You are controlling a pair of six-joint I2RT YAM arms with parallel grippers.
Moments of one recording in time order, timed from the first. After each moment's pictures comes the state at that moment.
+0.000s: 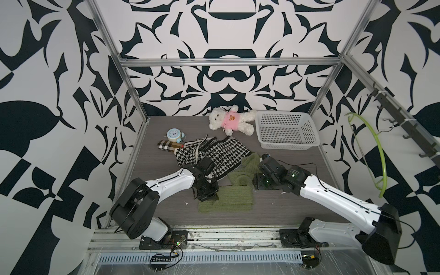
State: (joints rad) left arm -0.71 1.49 0.81 -0.67 0.48 -0.90; right arm 0.79 1.16 0.91 -0.85 0.12 0.73
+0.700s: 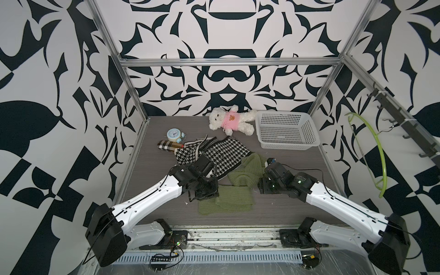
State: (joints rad) left arm -0.81 1.19 0.90 -0.87 0.35 -0.97; right arm 0.75 1.06 0.77 -0.80 0.10 0.68
